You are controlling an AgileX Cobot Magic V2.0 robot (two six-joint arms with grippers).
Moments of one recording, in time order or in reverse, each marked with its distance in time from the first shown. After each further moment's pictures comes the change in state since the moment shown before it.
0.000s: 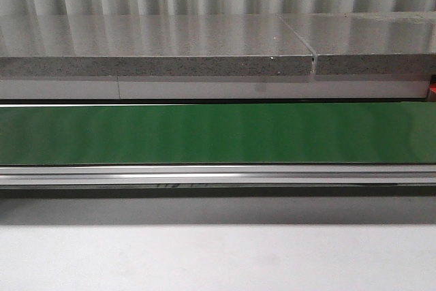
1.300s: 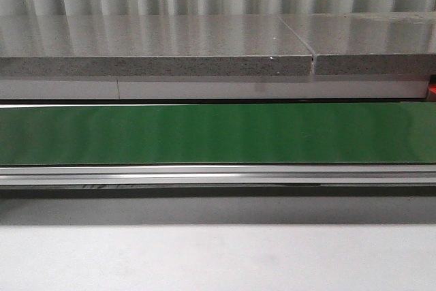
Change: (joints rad) left arm 0.000 0.000 0.000 0.000 0.000 0.000; right arm 0.000 0.202 0.000 0.028 -0.056 0.004
